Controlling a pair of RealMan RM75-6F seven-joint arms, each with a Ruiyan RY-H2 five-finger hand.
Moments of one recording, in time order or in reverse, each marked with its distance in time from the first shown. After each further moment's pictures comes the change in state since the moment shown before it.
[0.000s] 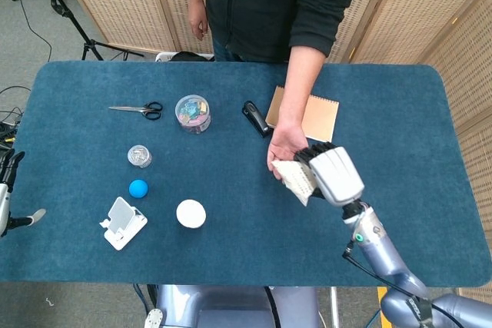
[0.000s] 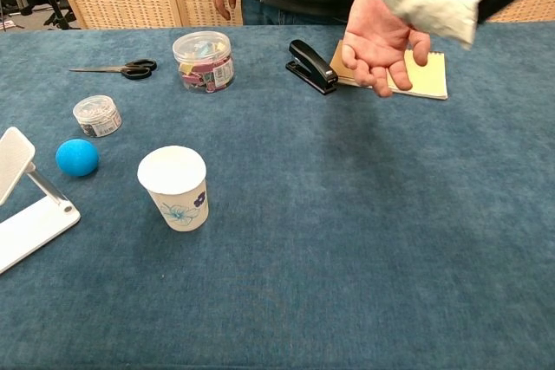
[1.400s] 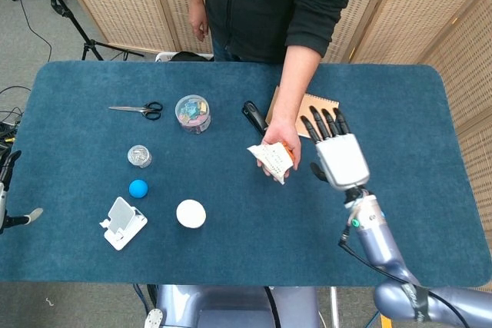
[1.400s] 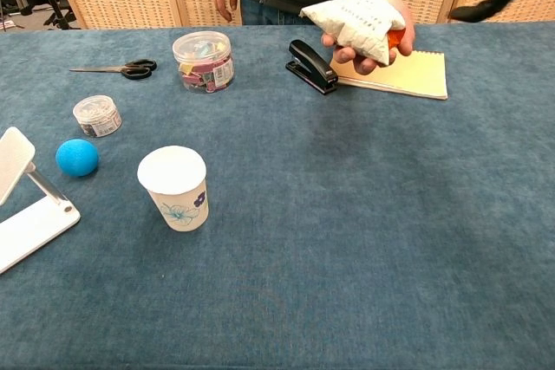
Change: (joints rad) left arm -0.005 0.016 -0.001 0.004 -0.012 -0.016 -0.028; right arm 0.083 0.078 -0.012 -0.124 0.360 0.056 -0.379
